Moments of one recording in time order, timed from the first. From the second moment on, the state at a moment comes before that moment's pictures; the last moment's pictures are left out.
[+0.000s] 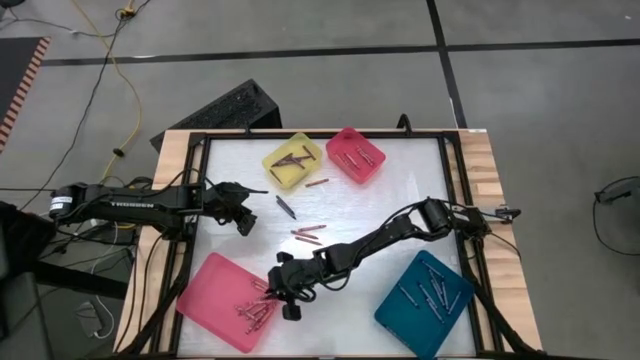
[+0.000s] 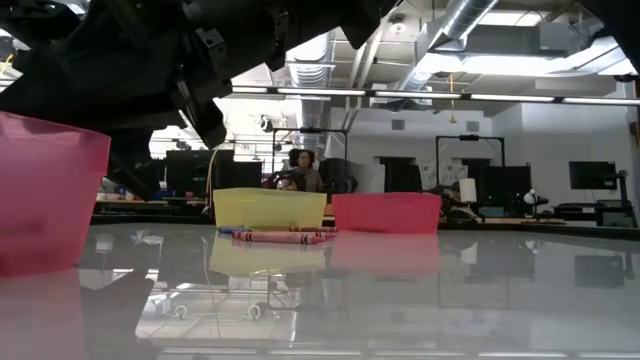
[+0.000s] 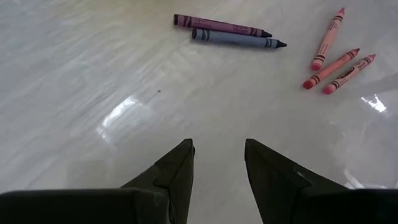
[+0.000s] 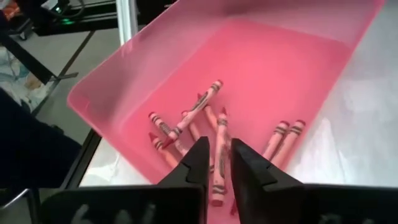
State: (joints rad) left arm 0.17 0.85 0.37 -0.35 -0.07 -0.64; right arm 0.34 2.20 1.72 0.05 0.00 0.24
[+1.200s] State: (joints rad) left arm 0.17 0.85 0.37 -0.35 -0.11 -0.65; right arm -0.13 1.83 1.72 -0.79 0.23 -0.09
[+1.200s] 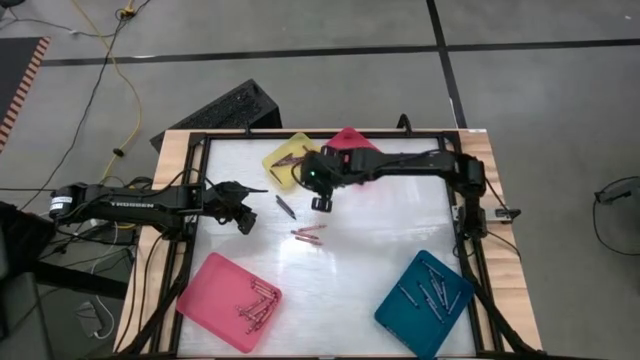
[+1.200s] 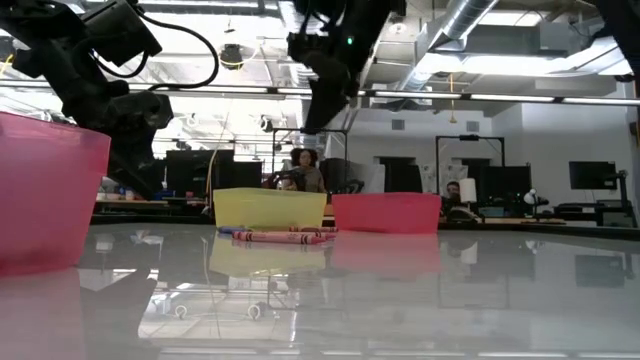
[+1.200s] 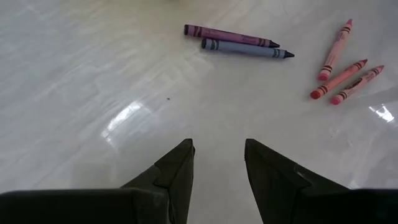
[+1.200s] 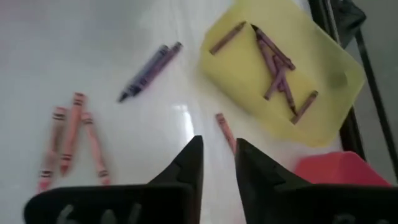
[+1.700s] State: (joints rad) left arm 0.17 0.85 0.37 -0.35 -0.14 -0.69; right arm -0.26 1.97 1.72 -0.82 0.06 -0.29
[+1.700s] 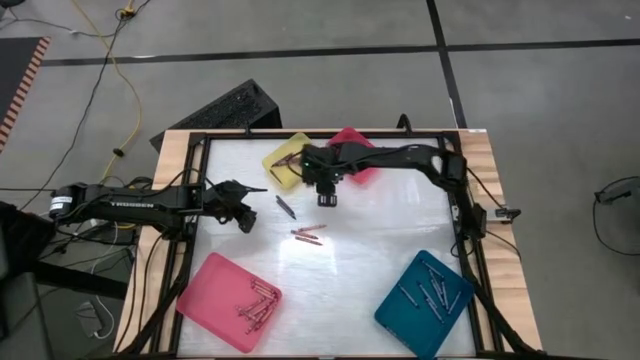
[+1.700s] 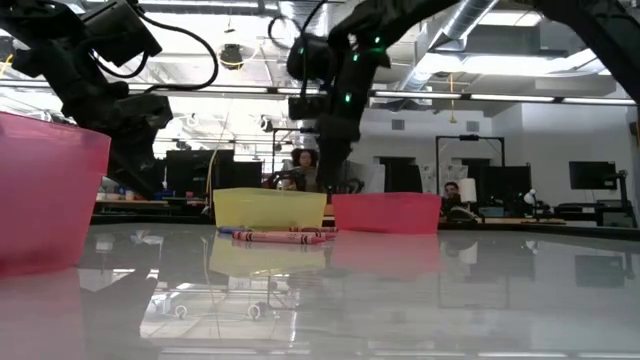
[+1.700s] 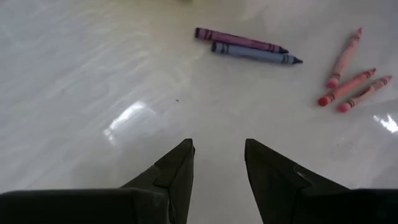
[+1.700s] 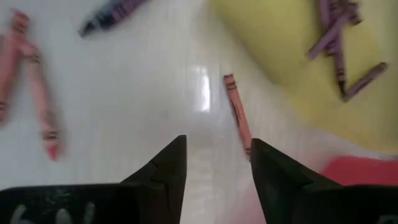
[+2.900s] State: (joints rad) left arm 0.17 0.85 0.37 -0.35 -0.25 -0.75; right arm -0.34 2.12 1.72 -0.77 -0.05 -0.47
